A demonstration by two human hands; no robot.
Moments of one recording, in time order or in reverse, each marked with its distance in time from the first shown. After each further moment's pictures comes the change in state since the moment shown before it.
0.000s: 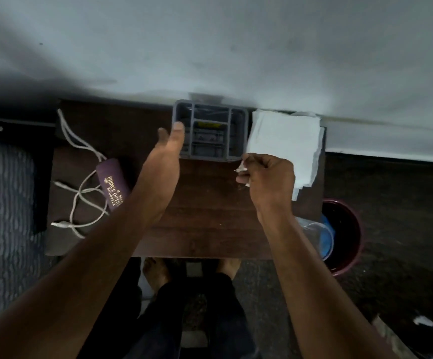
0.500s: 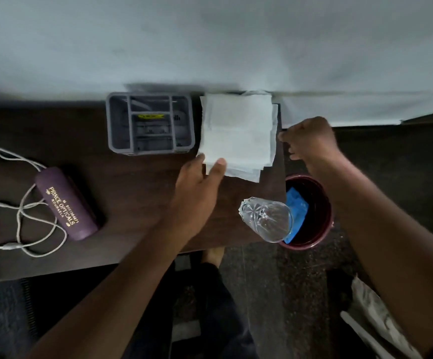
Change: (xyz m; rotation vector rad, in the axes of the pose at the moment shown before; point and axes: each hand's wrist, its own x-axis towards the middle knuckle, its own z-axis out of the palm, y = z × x) left_hand -0.054 -0.011 0.109 0.218 -0.266 0.038; right_hand 0.083 -0.016 -0.135 -0.466 0.092 0.080
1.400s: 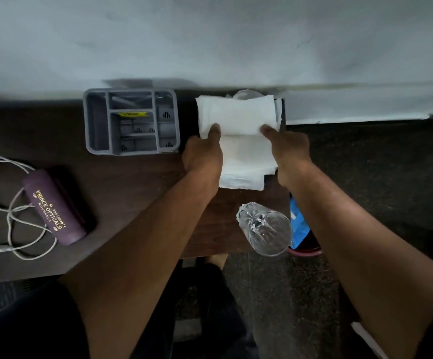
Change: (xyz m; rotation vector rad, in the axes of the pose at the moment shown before) left_hand 0.098 0.025 0.053 -0.308 0.366 -0.240; right_hand 0.047 0.033 0.064 0.421 -0.020 0.205
